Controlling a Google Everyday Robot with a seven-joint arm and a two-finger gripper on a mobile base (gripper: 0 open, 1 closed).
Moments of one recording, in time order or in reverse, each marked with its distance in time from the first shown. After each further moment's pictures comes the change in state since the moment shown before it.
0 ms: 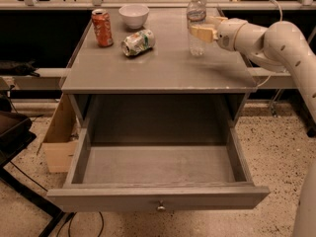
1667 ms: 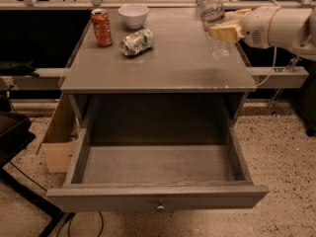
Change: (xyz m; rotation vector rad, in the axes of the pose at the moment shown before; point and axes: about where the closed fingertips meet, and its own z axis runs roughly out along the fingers) arm -0.050 0.057 -0.101 -0.031 0.170 -0.154
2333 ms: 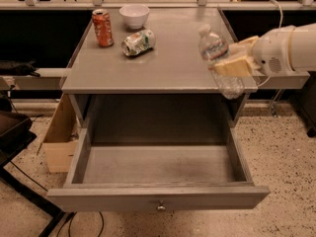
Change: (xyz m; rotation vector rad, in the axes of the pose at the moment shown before) arm 0.026 0.099 -0.083 -0.136 0.245 -0.004
